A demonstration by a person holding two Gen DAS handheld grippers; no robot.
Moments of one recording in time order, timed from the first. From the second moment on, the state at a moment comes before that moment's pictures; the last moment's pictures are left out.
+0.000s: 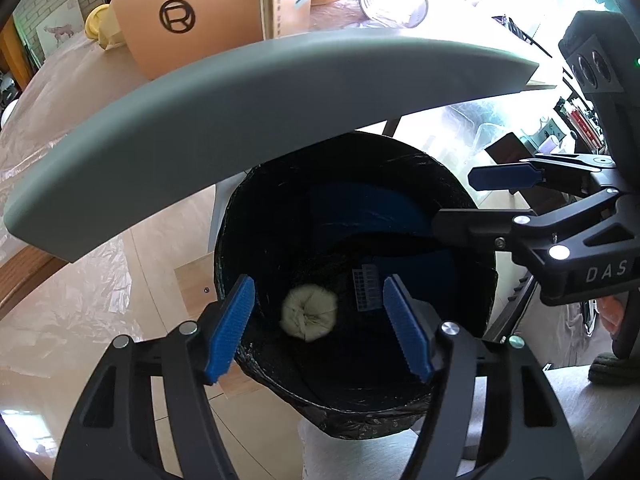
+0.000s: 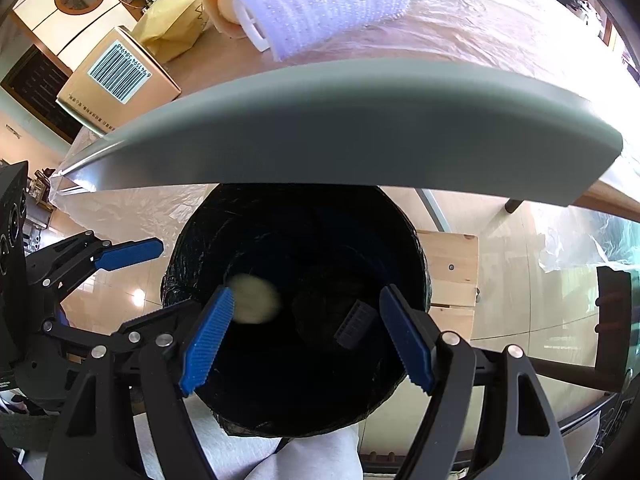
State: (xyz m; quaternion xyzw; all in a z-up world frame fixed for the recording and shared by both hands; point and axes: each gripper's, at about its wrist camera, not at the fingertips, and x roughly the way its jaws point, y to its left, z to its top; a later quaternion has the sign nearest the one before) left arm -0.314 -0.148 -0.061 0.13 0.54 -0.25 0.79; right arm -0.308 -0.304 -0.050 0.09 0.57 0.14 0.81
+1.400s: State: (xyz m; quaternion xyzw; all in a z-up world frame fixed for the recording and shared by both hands) left arm -0.265 -0.137 0.036 0.08 0.43 -0.23 0.87; right arm -0.142 -0.354 0.087 -0.04 0.44 0.09 0.89
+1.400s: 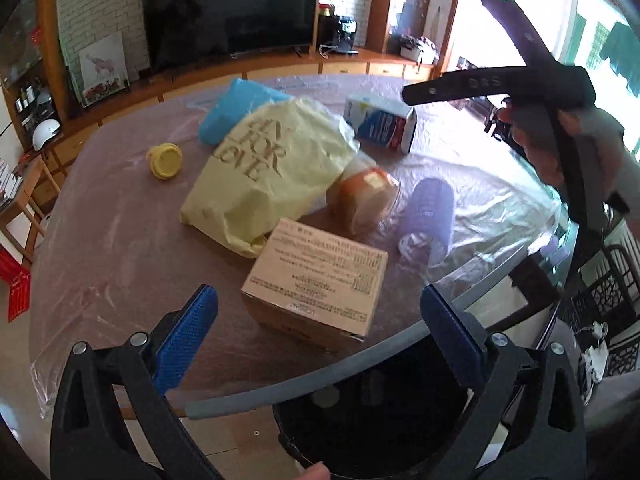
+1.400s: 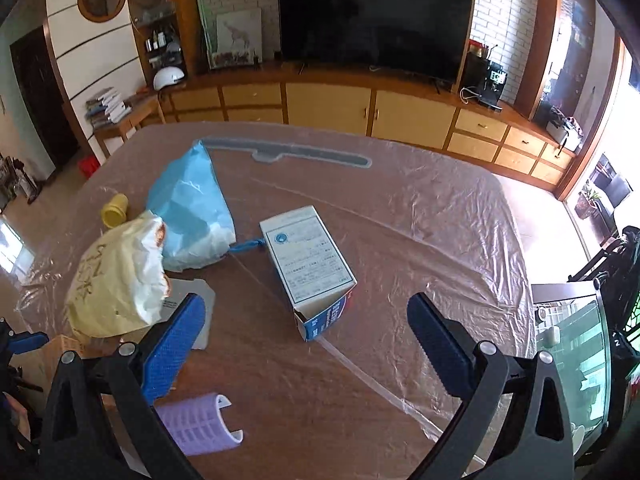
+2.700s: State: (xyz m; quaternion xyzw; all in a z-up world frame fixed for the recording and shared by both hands) left arm -0.238 -0.118 0.046 0.03 0.46 -0.28 0.84; right arm -0.094 -0.382 0.075 0.08 0.48 0.16 0.86
